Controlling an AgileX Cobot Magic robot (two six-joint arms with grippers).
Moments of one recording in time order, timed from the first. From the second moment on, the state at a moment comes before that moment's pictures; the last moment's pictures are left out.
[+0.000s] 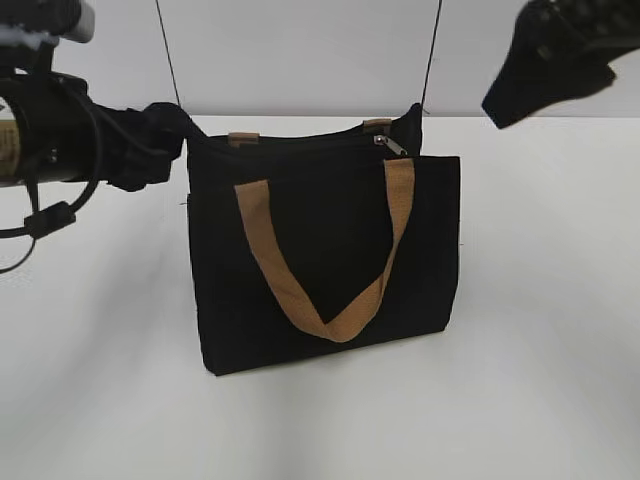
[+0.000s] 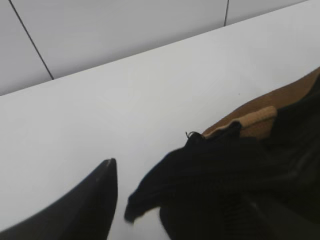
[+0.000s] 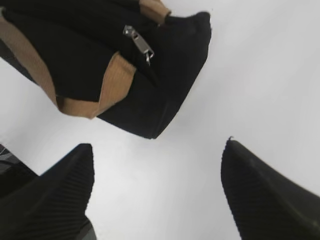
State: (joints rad) left arm -0.56 1.35 -0.72 1.69 0.09 -1.68; right arm 0.37 1.42 -1.37 0.18 1.11 -0.39
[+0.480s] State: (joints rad) left arm -0.74 1.27 -0.80 0.33 0.68 -0.43; right arm 0.37 0.97 -0.94 0.21 1.05 -0.37
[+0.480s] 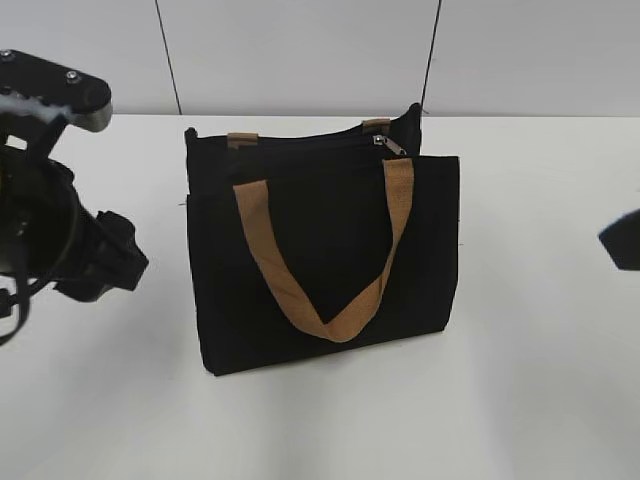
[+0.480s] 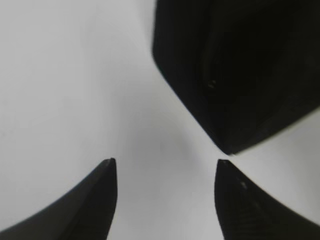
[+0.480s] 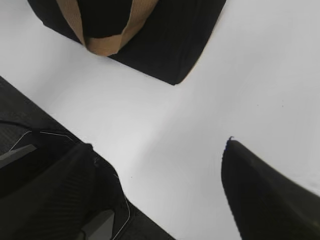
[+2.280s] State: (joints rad) left arm -0.24 0.09 -0.54 0.15 1.07 -0.14; right arm -0.01 0.11 -0.47 0.16 1.10 -0.26
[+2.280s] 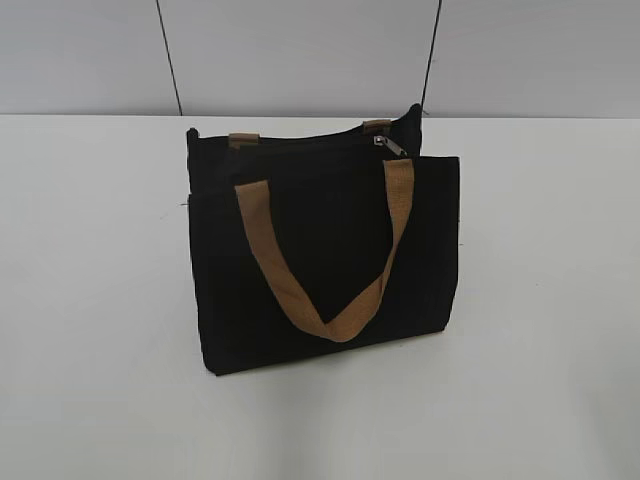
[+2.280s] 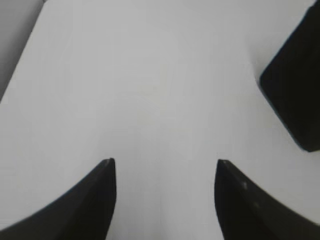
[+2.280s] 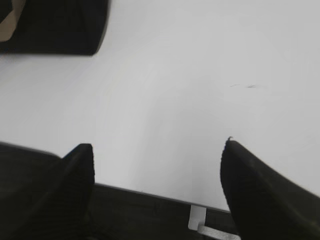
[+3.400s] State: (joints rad) left arm -0.07 -0.01 -0.54 0.14 1.07 -0.14; right arm -0.10 -0.01 -0.47 0.16 1.10 -0.26
